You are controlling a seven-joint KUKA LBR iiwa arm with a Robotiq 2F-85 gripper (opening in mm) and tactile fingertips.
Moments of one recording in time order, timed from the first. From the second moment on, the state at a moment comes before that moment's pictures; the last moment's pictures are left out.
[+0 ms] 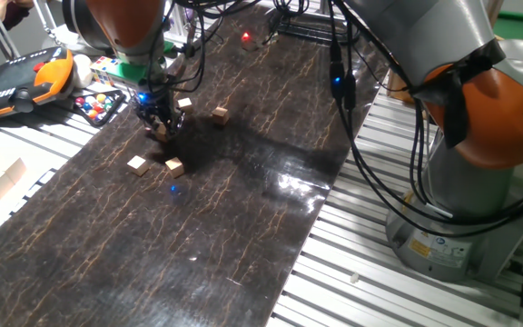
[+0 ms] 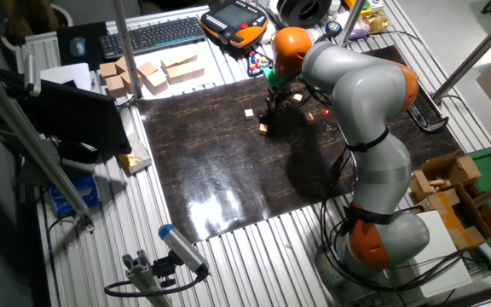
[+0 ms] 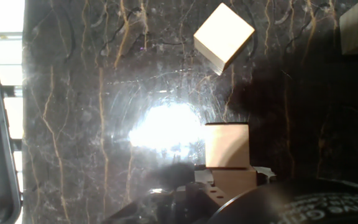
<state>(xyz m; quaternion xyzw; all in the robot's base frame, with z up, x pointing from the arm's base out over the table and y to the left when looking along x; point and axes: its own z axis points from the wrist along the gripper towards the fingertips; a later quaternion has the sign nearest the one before) 0.675 0.008 0.031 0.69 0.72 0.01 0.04</state>
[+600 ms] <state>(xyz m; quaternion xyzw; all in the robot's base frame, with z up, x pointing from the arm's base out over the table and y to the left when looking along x) 0.675 0.008 0.030 0.69 0.72 0.01 0.03</state>
